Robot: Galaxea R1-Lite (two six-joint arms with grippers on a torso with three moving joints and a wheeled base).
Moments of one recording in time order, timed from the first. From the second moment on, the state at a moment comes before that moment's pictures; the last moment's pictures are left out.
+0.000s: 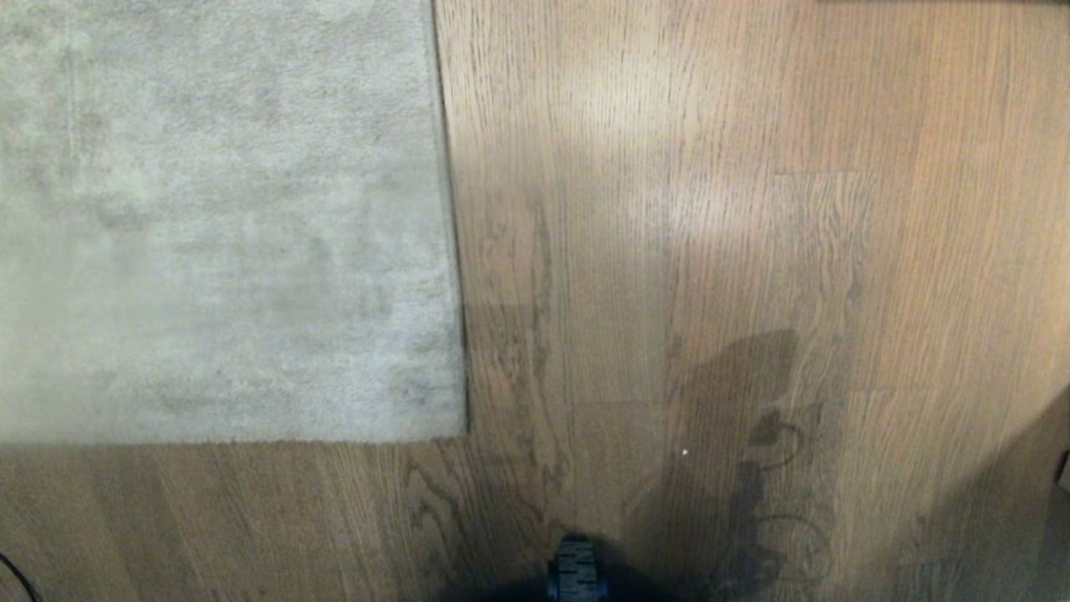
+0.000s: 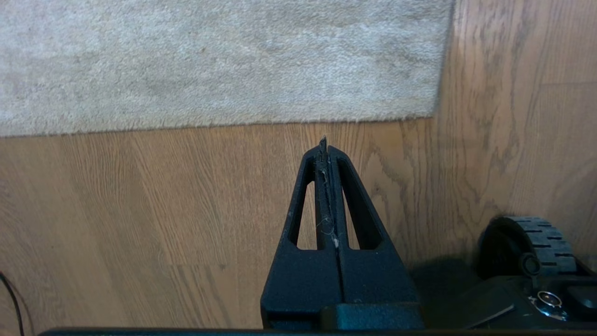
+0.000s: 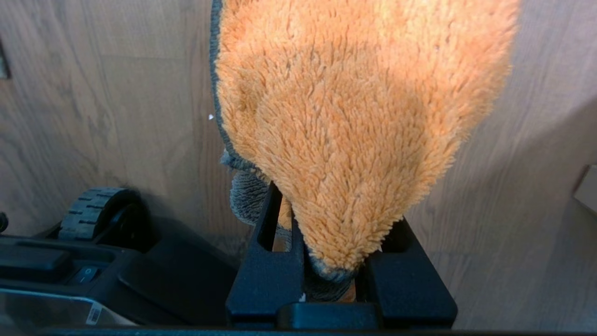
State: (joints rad) left arm 0.00 0.00 0.00 0.00 0.00 0.00; right arm 0.01 0.00 0.00 0.00 0.05 -0.08
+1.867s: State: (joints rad) left arm -0.05 0.27 -0.12 0.03 -0.04 0.01; right arm 0.01 0.00 0.00 0.00 0.05 -0.08
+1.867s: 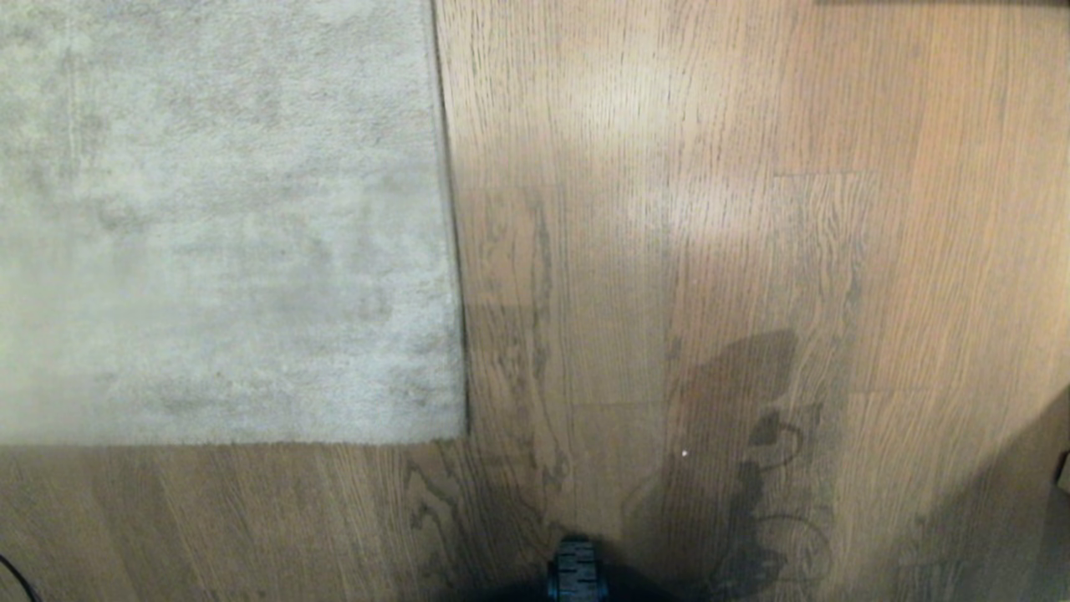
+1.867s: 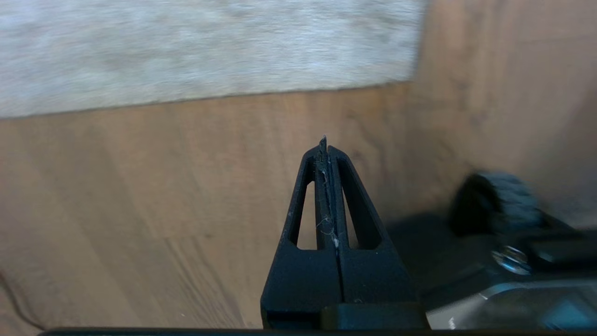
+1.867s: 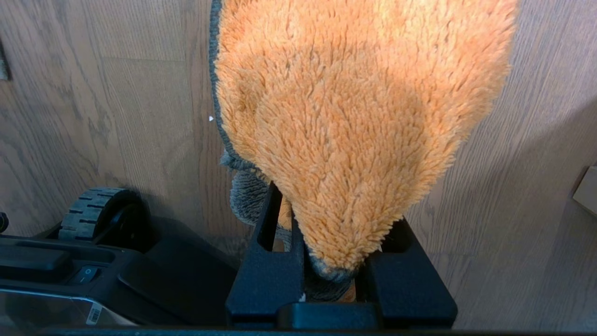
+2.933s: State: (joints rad) left arm -0.61 1.41 -0.57 -0.13 0.11 -0.02; right arm 0.01 0.00 0.00 0.00 0.05 -0.08
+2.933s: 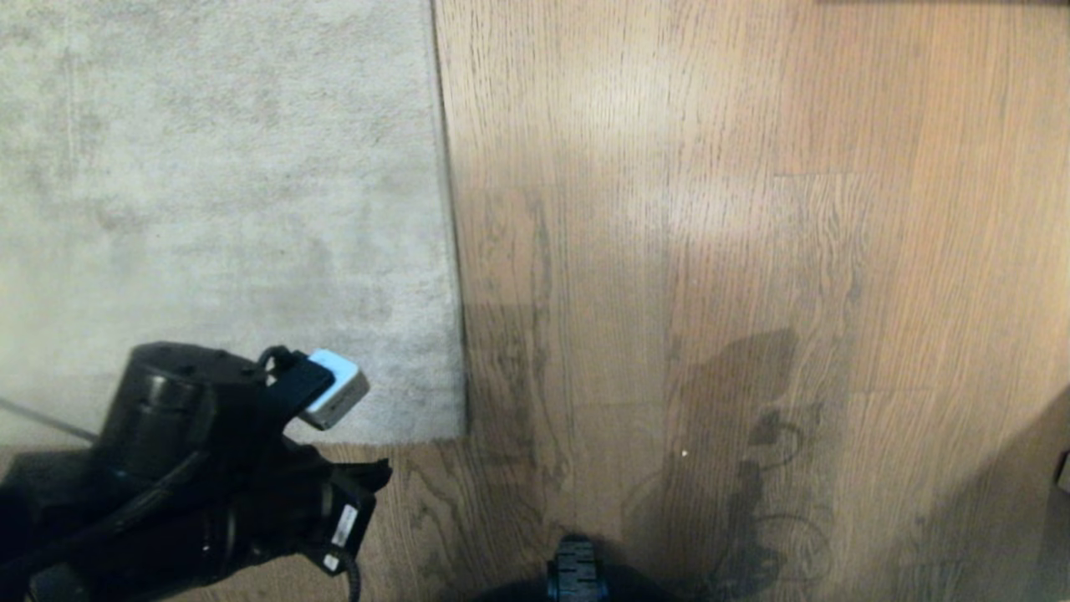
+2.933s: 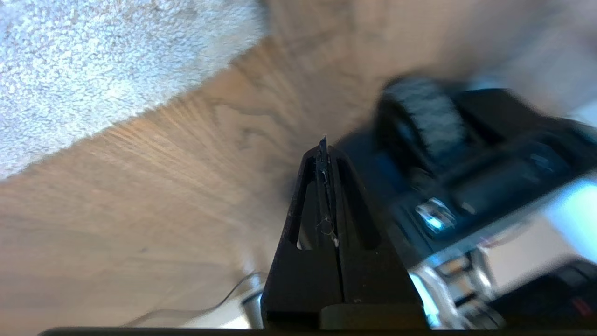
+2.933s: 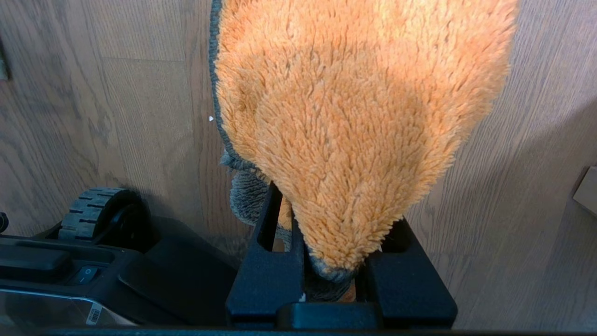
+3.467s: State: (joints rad) left arm -0.66 1.77 -0.74 -0.18 0.38 -0.08; right arm 0.01 0.00 0.00 0.00 0.05 -0.08
